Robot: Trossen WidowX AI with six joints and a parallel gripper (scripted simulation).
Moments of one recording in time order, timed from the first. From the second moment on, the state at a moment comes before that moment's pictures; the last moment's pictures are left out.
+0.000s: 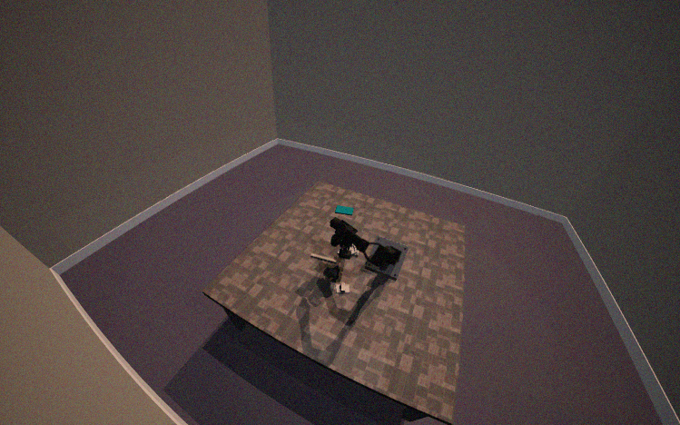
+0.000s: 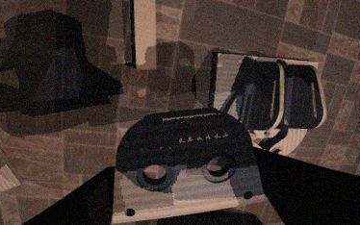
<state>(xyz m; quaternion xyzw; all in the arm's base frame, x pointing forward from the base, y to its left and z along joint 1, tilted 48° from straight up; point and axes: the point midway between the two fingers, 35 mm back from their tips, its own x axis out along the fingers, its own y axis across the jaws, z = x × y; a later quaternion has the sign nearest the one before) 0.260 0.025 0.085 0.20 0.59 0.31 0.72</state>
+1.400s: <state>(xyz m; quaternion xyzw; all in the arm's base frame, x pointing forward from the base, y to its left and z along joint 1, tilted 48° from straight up) 0.227 -0.050 0.000 0.28 0.60 0.29 0.69</state>
